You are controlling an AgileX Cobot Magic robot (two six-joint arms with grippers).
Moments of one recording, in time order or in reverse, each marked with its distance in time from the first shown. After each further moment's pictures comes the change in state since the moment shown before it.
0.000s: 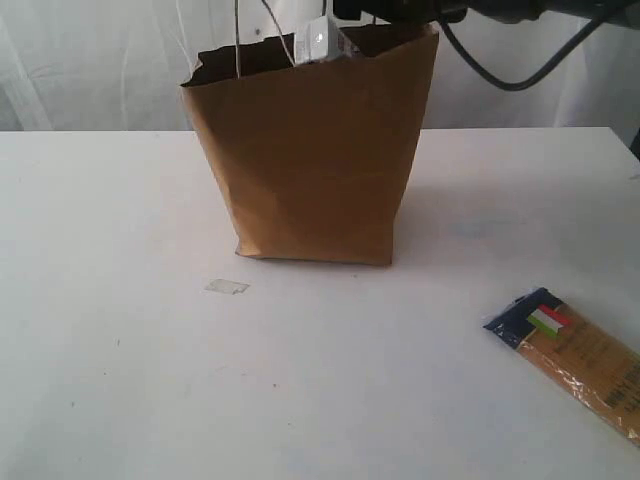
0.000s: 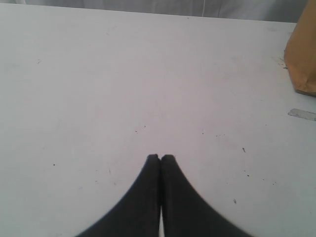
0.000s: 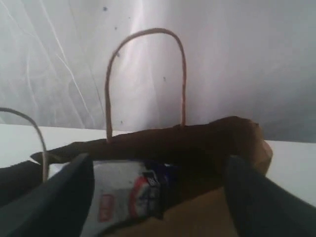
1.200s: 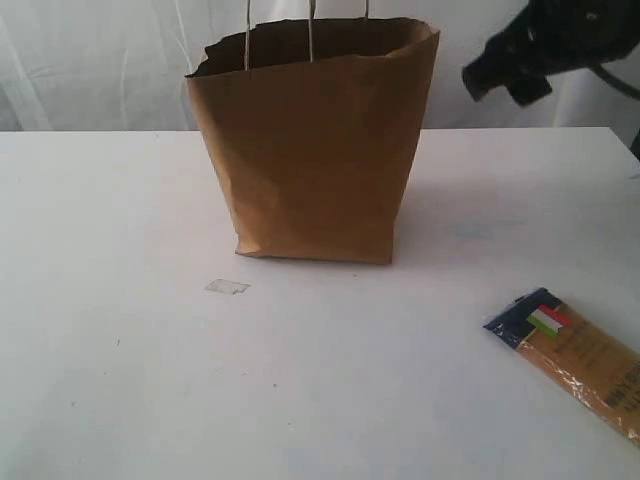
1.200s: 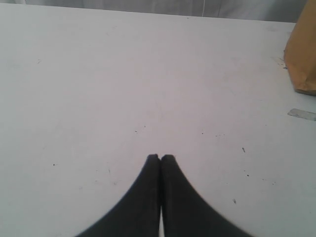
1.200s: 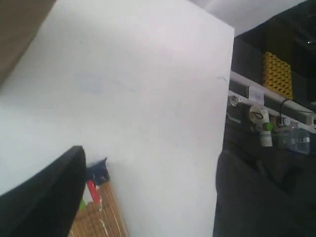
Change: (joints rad) left arm 0.000 0.000 0.000 0.000 0.000 0.000; right arm -0.016 -0.210 0.052 0.188 0.758 -0.733
